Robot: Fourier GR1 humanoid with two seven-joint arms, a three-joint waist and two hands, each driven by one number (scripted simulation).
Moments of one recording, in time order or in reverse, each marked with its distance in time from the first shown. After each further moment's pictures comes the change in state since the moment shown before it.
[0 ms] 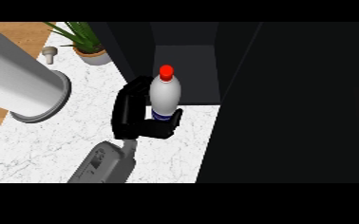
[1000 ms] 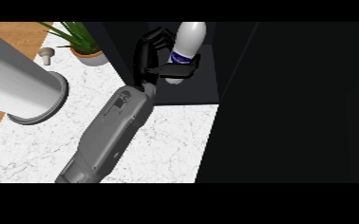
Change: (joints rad) left arm -0.461 -0.077 0.183 0.463 -0.168 0.090 0.094; right arm 0.038 -0.036 -0.008 -0.005 -0.019 -0.002 -0.059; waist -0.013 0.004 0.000
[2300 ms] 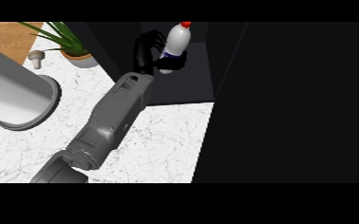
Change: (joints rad) left arm -0.289 -0.014 0.164 0.694 -0.070 0.103 -0.227; right arm -0.005 -0.018 0.001 -0.001 -0.032 0.010 -0.043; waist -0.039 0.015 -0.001
